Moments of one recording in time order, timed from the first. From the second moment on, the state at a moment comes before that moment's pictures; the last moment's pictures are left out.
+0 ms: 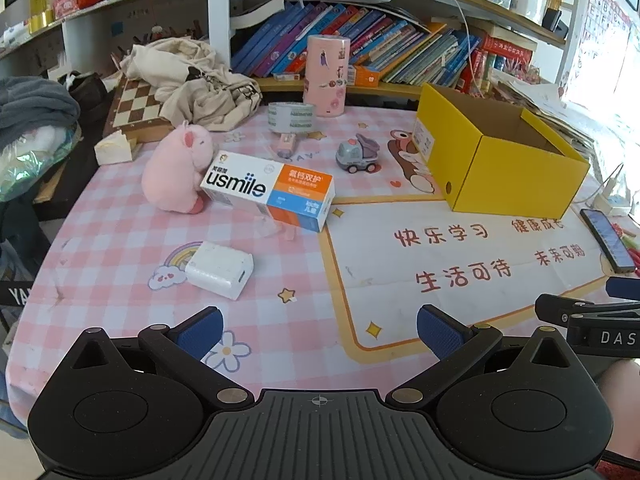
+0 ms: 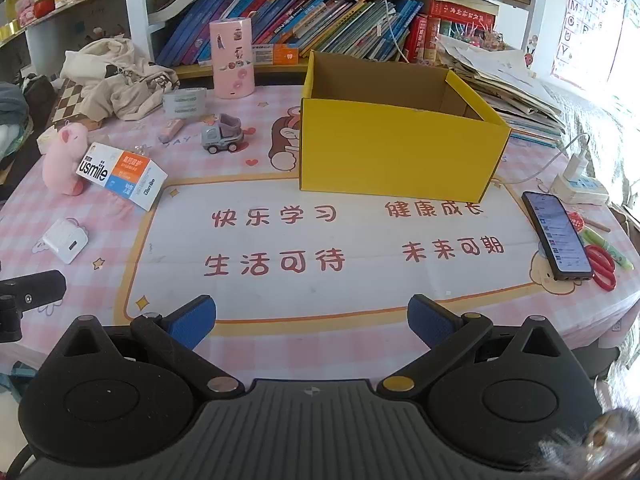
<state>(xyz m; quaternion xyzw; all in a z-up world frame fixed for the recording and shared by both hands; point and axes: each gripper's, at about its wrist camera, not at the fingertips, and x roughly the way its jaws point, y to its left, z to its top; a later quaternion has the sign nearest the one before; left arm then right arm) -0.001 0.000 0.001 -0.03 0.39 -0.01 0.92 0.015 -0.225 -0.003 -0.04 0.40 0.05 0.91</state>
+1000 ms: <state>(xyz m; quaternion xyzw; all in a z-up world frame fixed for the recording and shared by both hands) 0.004 0.004 -0.007 -0.03 0.41 -0.01 0.91 0.018 -0.222 -0.006 -0.04 0.41 0.06 0.91</state>
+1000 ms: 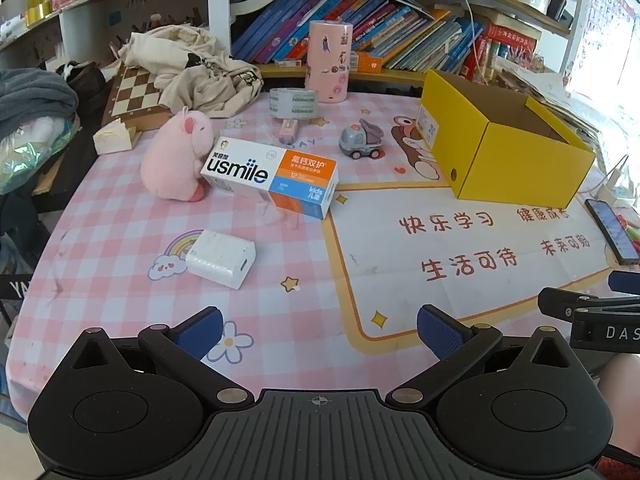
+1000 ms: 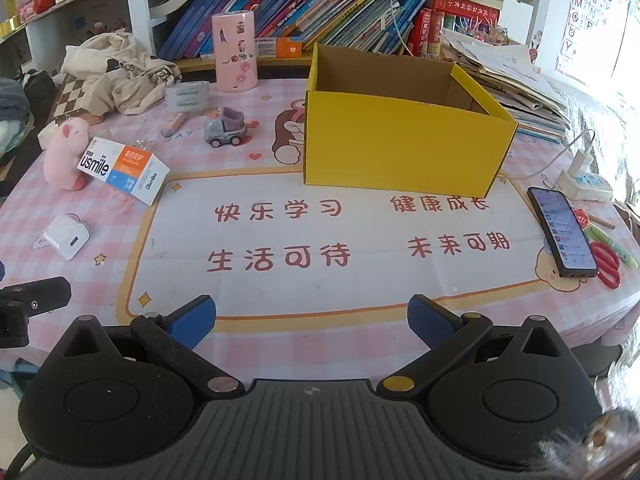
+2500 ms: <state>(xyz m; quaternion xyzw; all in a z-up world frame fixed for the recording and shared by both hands) -0.002 0.005 0.006 -0.02 0.38 -0.02 0.92 0.012 -0.214 0.004 -0.05 0.39 0.08 0.92</state>
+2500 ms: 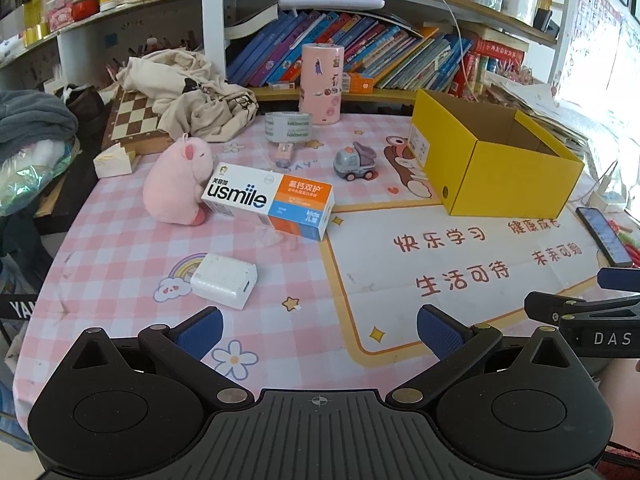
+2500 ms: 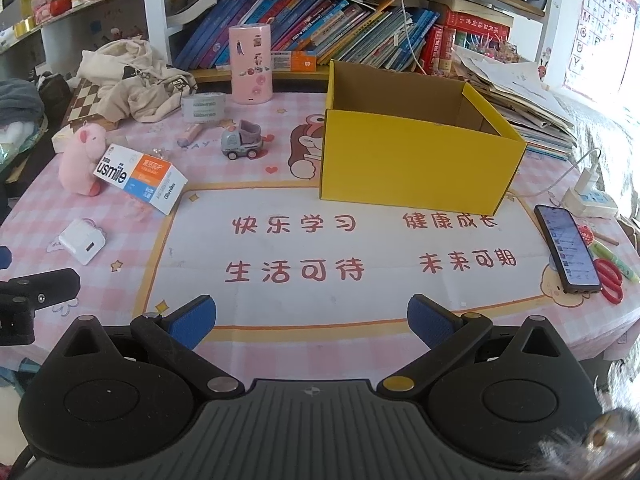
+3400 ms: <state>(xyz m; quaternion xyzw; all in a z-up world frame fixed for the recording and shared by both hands) -0.002 0.003 0.004 -0.01 0.39 -0.02 0.92 0.012 -0.211 0.005 -0.05 0.39 0.07 0.92</state>
